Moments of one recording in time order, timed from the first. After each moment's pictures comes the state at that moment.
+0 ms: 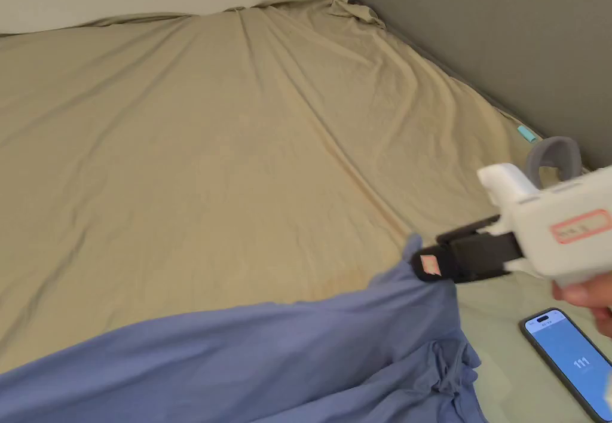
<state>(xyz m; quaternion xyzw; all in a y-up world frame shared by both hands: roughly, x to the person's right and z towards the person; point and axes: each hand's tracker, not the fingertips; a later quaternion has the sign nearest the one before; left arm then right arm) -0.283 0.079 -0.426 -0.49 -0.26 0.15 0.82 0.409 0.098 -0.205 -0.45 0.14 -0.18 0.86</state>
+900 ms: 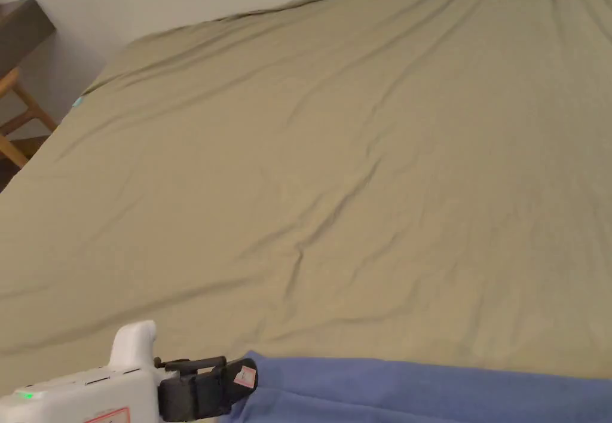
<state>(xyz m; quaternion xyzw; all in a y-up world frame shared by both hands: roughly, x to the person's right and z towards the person) -0.333 0.019 -0.336 -0.46 -0.24 0.13 0.84 0.349 0.056 -0.131 -0.27 0.18 -0.34 0.88</state>
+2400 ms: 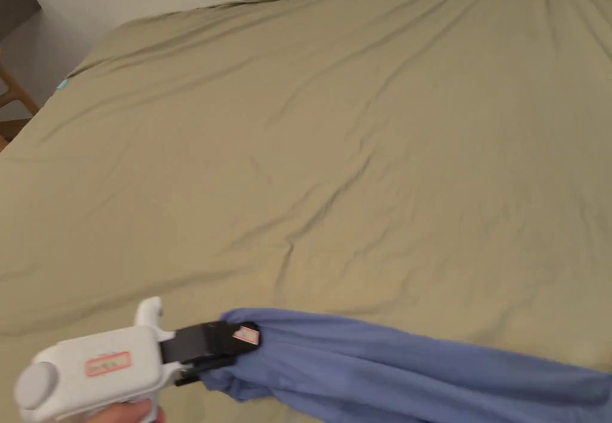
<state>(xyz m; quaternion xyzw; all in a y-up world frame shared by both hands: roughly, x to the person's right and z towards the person) -0.354 -0.032 -0.387 -0.48 -0.29 0.36 0.74 0.286 0.034 -0.171 -0.33 0.25 -0.37 0.83</state>
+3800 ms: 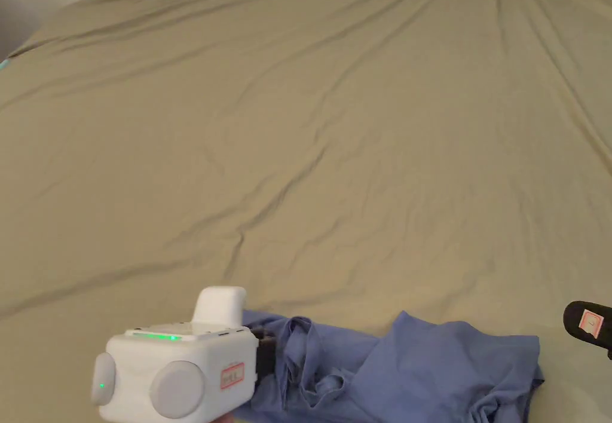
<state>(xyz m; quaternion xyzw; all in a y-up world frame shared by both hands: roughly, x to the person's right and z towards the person) -0.155 -0.029 -0.337 -0.51 -0.22 -0.02 0.84 0.274 0.039 -0.188 -0.36 0.14 -0.31 0.87</state>
